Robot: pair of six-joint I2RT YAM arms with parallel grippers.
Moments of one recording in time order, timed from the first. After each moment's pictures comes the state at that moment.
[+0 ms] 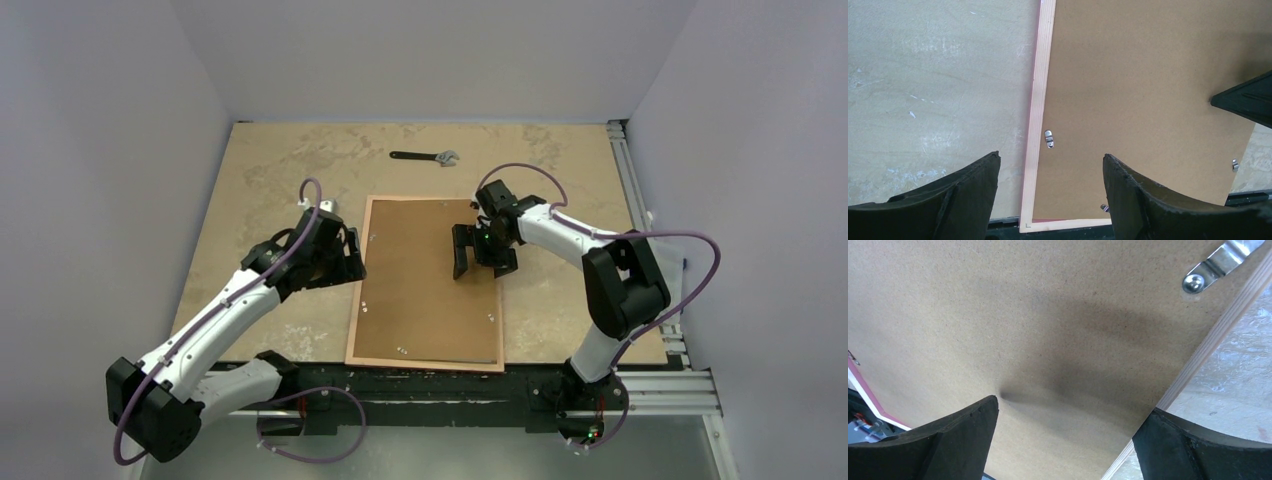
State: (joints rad) left arm -0.54 1.04 0.90 -0.83 -0.13 -0.67; right arm 0.48 1.72 1.13 -0.70 -0.23 0.42
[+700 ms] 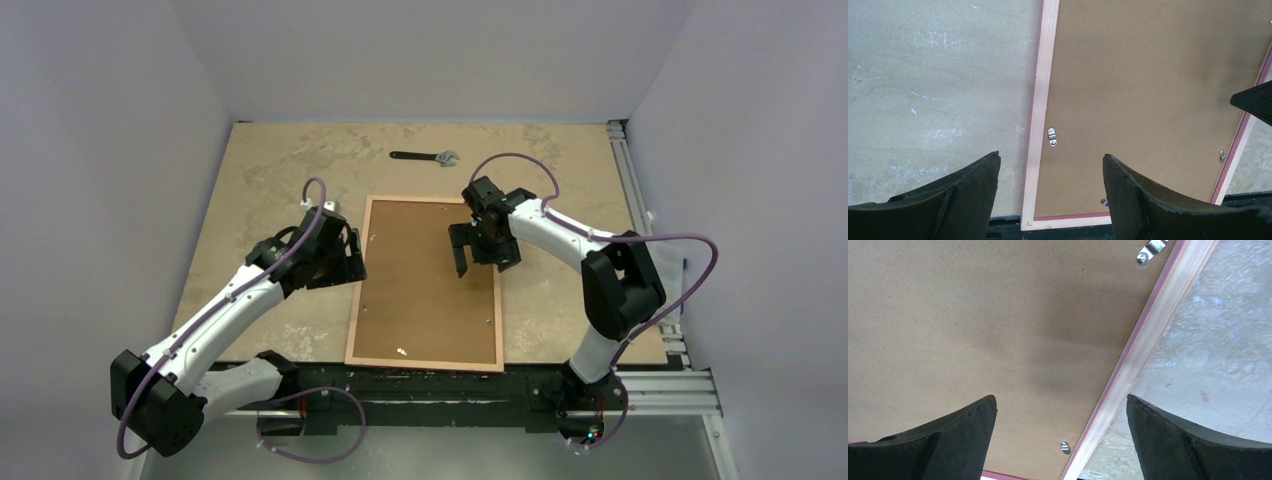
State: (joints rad) left arm -0.54 1.07 0.91 -0.84 -0.13 -0.67; right arm 0.56 1.72 1.23 -0.84 -0.01 0.40
